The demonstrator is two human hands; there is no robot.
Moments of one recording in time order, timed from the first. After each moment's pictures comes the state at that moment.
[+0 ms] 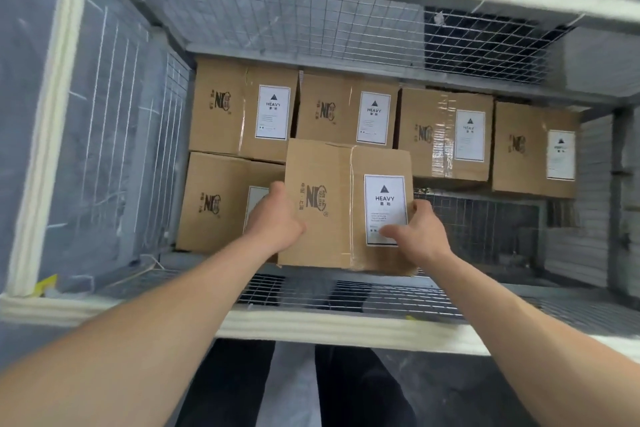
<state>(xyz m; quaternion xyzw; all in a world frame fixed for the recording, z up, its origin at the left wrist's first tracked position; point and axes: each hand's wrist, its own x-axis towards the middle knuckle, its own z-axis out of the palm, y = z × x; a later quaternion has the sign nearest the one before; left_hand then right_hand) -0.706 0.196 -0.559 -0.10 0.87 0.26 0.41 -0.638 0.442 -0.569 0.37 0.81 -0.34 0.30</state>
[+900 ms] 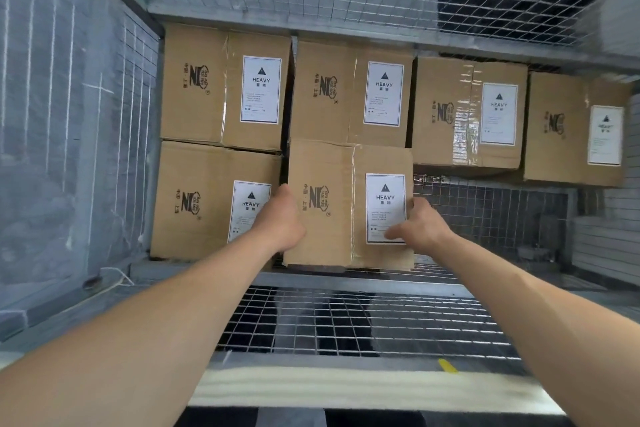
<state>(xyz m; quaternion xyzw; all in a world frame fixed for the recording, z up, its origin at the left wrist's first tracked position) -0.709 0.208 -0.663 -0.07 0.85 0.19 0.49 -0.655 0.453 -0.653 0.38 0.75 -0.31 0.44</state>
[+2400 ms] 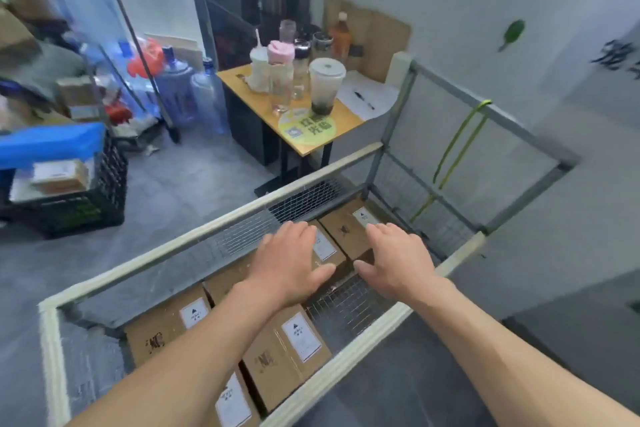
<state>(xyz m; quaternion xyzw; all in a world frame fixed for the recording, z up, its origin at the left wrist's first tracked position) -0.720 0.315 -0.202 0.54 0.83 0.11 0.11 -0.567 0.455 -0.195 0.32 0.94 -0.04 0.05</state>
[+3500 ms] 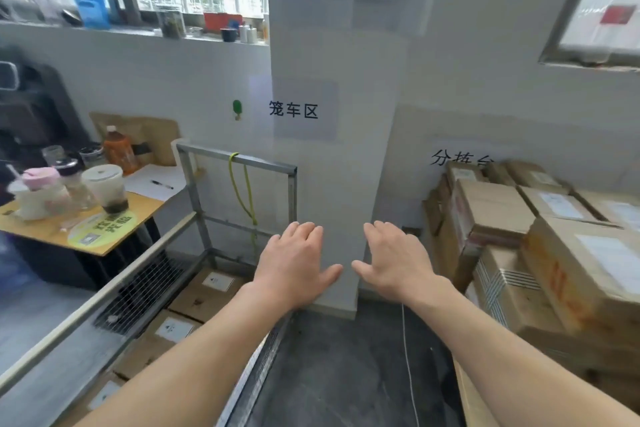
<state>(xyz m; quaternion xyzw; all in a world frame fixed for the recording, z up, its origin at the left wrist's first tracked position) -0.355 0.387 -0.050 0.78 0.62 0.14 -0.03 -0.163 0.411 -0.038 0.59 0.80 0.03 -0.06</state>
